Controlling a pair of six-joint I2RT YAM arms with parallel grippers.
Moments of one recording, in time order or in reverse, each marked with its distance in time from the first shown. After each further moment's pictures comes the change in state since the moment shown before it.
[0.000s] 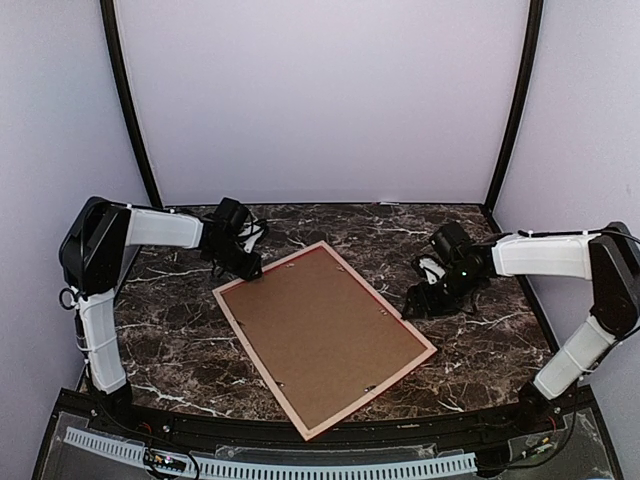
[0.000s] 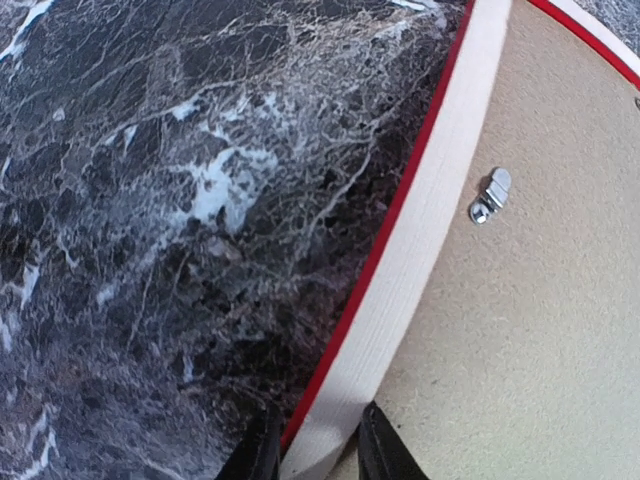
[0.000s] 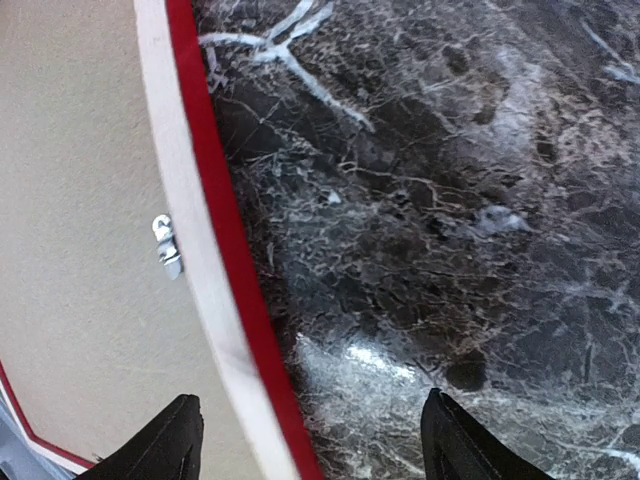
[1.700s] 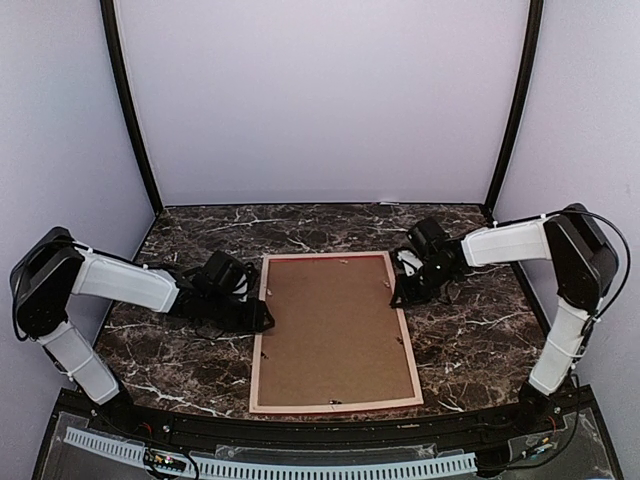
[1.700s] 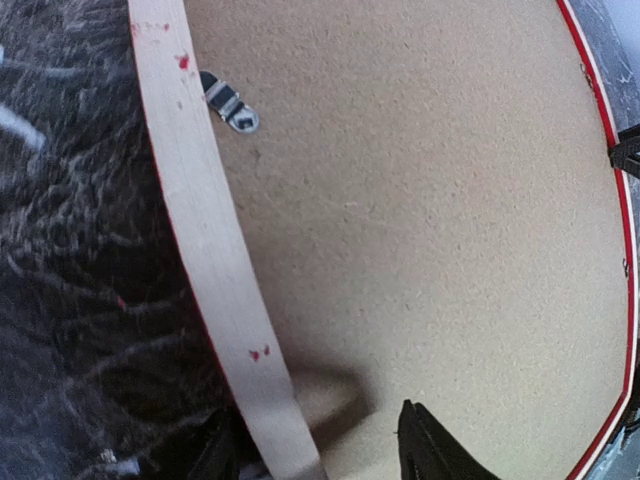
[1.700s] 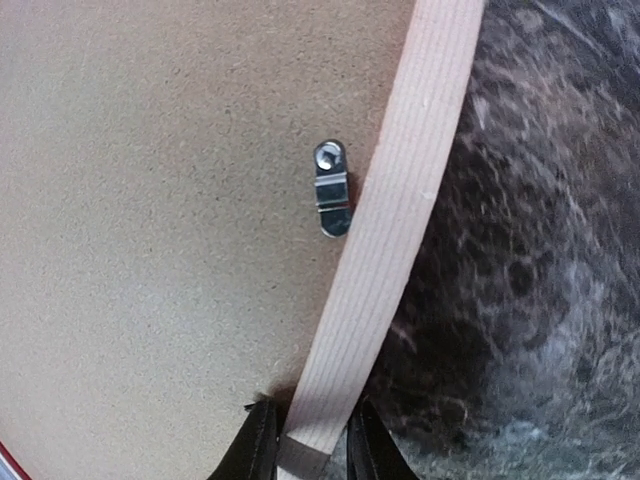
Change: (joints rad) left arm -0.262 -0.389 -0.607 0.314 0.045 -0.669; right arm 0.024 0.206 0.131 0.135 0.042 -0.008
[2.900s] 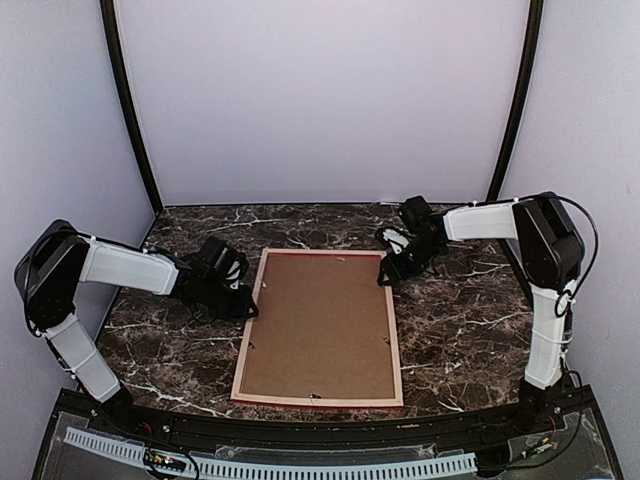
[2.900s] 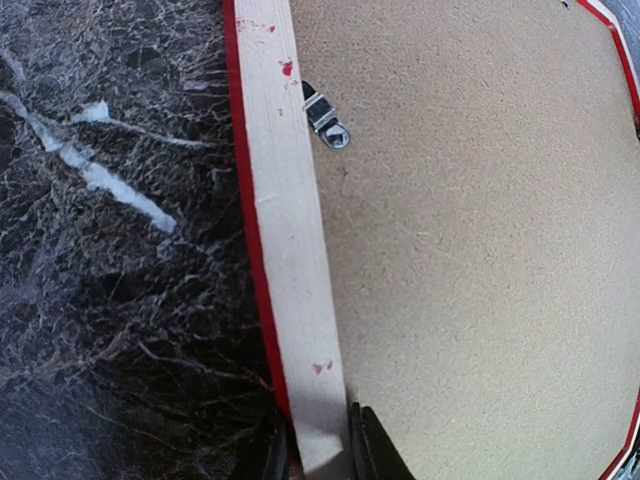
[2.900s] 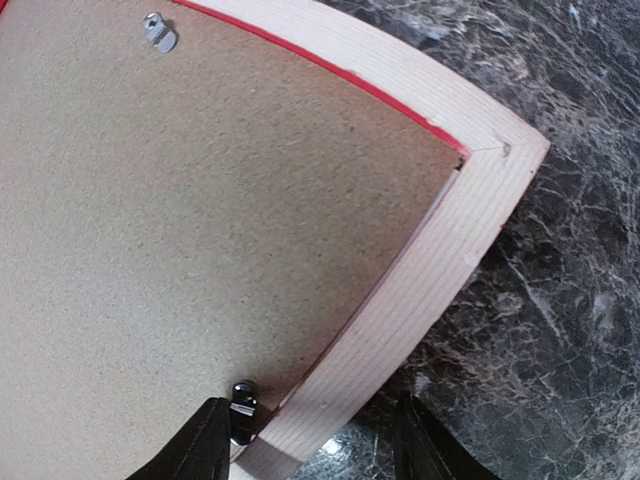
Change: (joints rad) left arm 0.114 0.047 0.088 -0.142 0.013 0.092; right arm -0.077 0.256 0.359 -0.099 -0.049 -0.303
